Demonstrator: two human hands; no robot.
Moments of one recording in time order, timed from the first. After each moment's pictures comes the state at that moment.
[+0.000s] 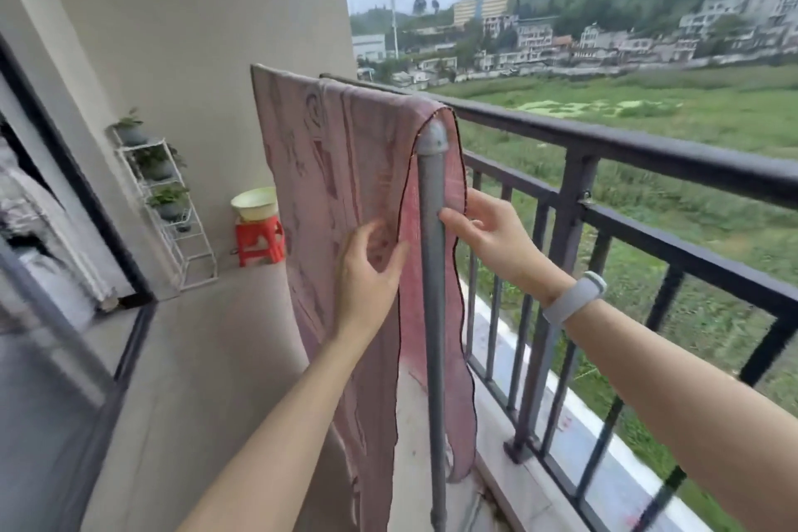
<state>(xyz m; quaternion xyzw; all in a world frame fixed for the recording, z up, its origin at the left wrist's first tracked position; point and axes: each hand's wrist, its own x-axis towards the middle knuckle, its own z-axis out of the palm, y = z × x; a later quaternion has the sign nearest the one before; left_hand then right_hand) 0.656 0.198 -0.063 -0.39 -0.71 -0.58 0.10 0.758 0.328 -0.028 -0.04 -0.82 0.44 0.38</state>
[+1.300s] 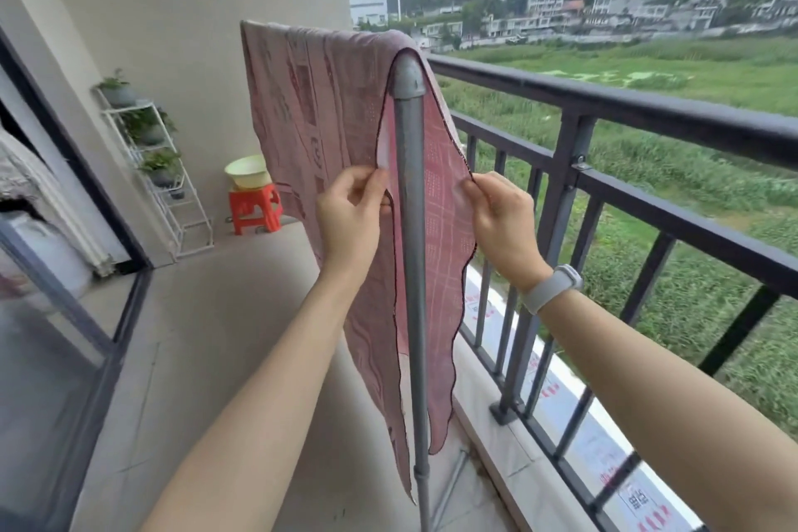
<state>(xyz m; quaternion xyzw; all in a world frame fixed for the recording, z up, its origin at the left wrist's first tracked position) 0.668 0.218 -0.050 -0.33 -0.61 -0.72 0.05 0.767 0.352 -0.079 -0.14 -0.79 0.25 0.54</state>
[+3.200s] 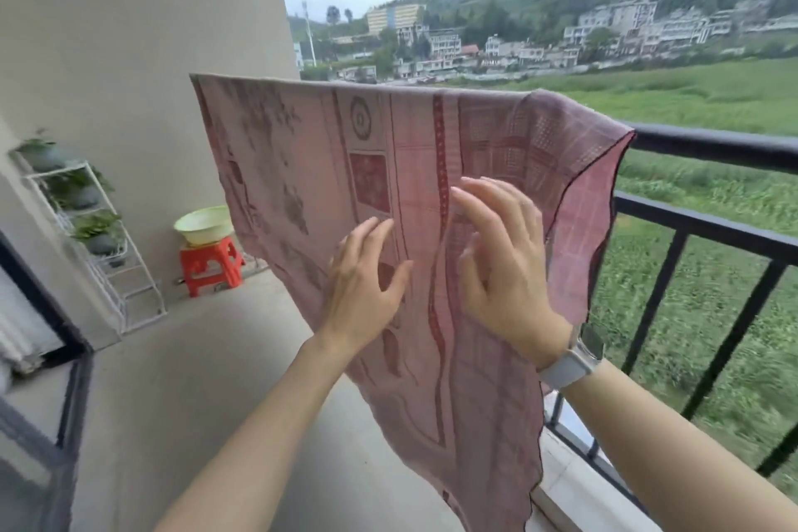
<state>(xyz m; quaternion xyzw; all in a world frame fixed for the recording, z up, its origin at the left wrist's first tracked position) 0.525 0.093 -0.060 -0.58 -0.70 -0.39 0.13 0.681 0.161 -0.031 -0.13 -0.78 -0.04 0.62</state>
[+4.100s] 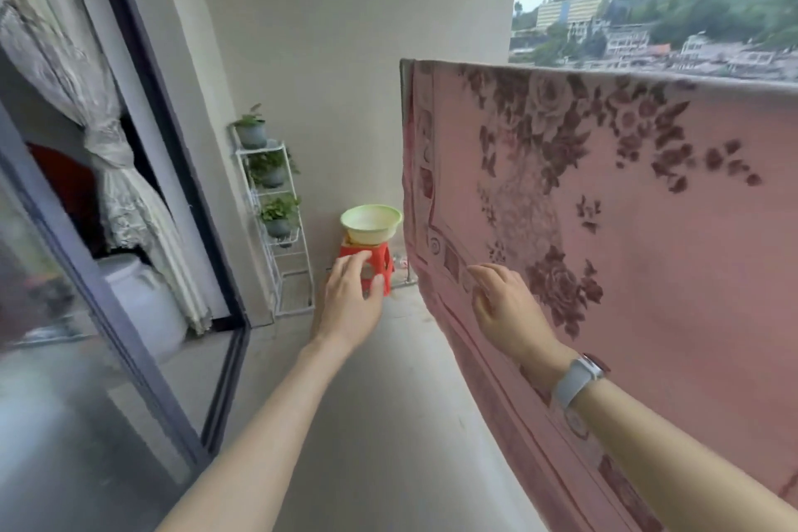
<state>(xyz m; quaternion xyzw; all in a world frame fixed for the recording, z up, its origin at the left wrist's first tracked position) -0.116 0.120 -0.092 -0.32 -0.86 -0.39 0.08 0.009 0.293 -0.113 -0.17 -0.94 0.17 0.25</state>
